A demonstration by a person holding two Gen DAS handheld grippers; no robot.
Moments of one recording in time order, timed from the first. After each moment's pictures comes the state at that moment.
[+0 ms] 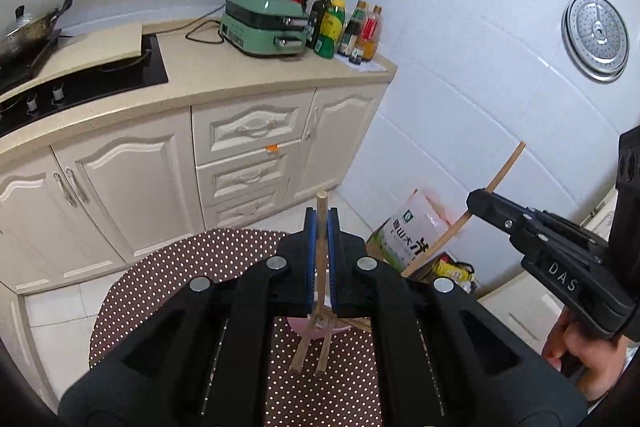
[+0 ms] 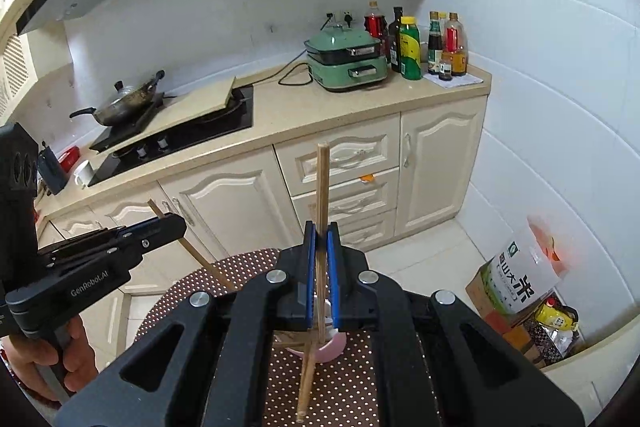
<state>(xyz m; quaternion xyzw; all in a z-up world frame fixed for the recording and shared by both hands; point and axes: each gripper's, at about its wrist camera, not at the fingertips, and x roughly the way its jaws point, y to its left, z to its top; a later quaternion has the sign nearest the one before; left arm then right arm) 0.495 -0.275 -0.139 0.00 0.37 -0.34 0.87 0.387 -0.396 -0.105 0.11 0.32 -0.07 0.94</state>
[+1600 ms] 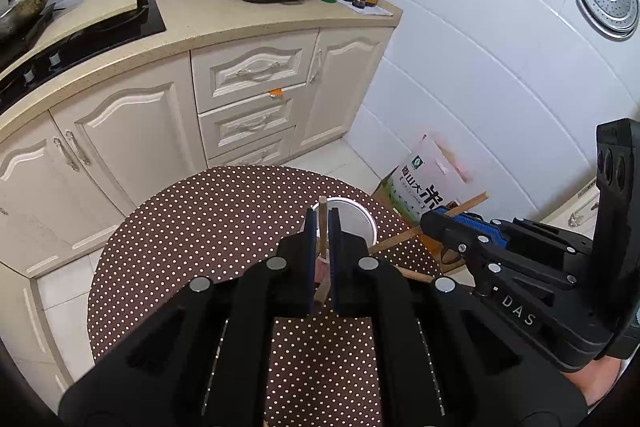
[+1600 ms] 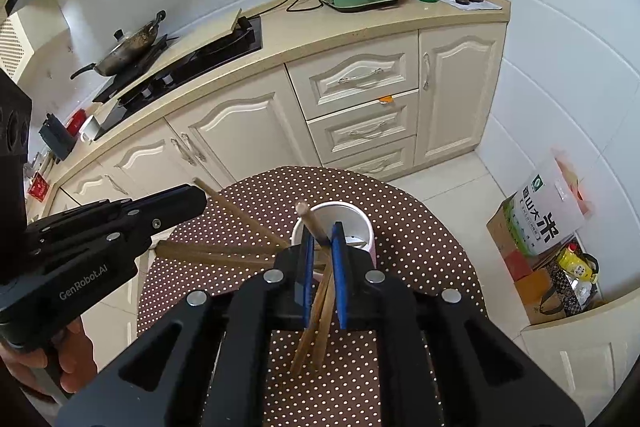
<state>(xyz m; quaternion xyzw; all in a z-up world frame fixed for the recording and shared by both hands) 0.472 -0.275 -0.177 0.04 0.43 -0.33 0.84 0.383 -0.370 -0.162 0.14 0.42 -0.04 0.90</state>
